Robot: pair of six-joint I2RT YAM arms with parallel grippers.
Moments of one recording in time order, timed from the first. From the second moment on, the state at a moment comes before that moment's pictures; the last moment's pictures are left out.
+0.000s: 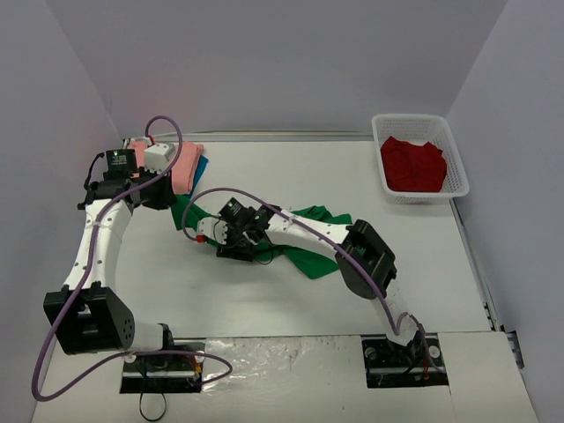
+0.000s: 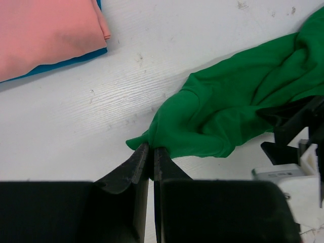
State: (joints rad) left arm 0.10 1.36 1.29 -0.76 0.41 0.26; right arm 0.98 2.11 1.68 -0.59 -0.08 -0.56
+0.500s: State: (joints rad) left arm 0.11 1.37 1.26 -0.74 0.42 0.25; right arm 0.99 2.20 1.75 -0.52 0.00 -0.54
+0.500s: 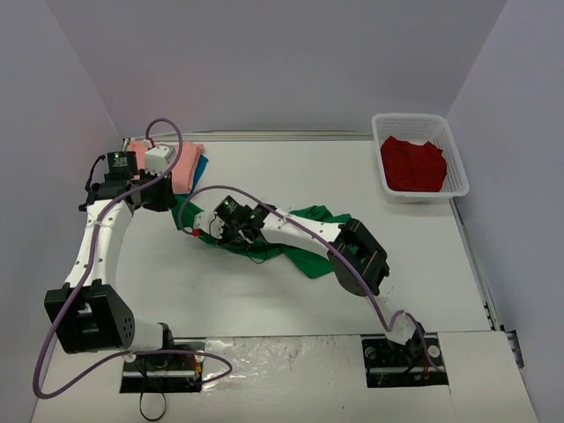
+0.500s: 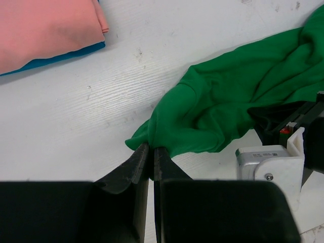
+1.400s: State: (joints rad) left arm -0.32 1.56 1.68 -0.98 0.47 0.43; right arm 0.47 1.55 1.28 -0.74 -0.20 -0.42
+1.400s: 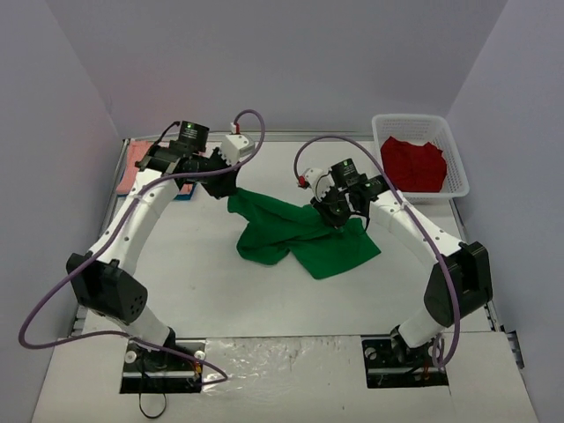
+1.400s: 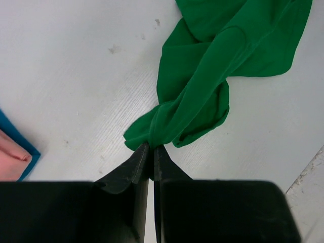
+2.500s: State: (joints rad) left arm -0.41 1.97 2.13 -1.20 0.70 0.28; right arm 0.28 1.54 1.39 -0.74 -0.52 -0.50
